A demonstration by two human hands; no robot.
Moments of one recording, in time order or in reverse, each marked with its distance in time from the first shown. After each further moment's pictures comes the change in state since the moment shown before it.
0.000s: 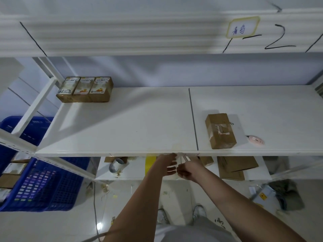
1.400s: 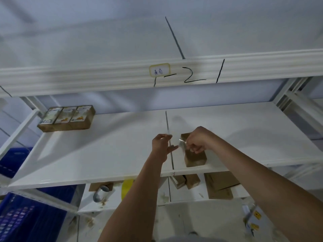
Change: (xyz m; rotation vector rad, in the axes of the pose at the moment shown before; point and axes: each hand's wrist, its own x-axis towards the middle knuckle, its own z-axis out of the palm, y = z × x) left_hand -0.043 0.107 0.116 -0.302 -0.011 0.529; right_hand -0.096 -0.172 -0.125 -0.760 0.132 -0.450
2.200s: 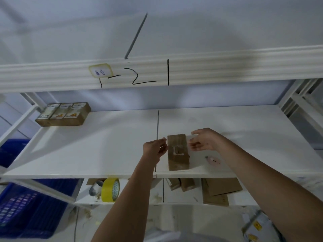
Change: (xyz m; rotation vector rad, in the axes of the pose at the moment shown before) left_hand 0.009 -0.033 0.050 -0.074 0.204 -0.056; right_hand 0.056 0.070 -0.075 0.451 -0.195 -0.020
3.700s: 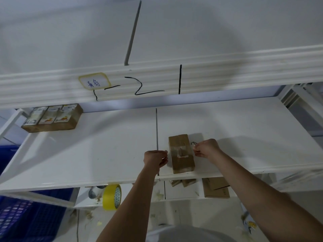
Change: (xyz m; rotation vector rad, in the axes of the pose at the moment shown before) left_hand 0.036 -0.016 -0.016 0.284 0.106 -0.101; right_hand 0.061 0.053 0.020 0.168 0.383 0.075
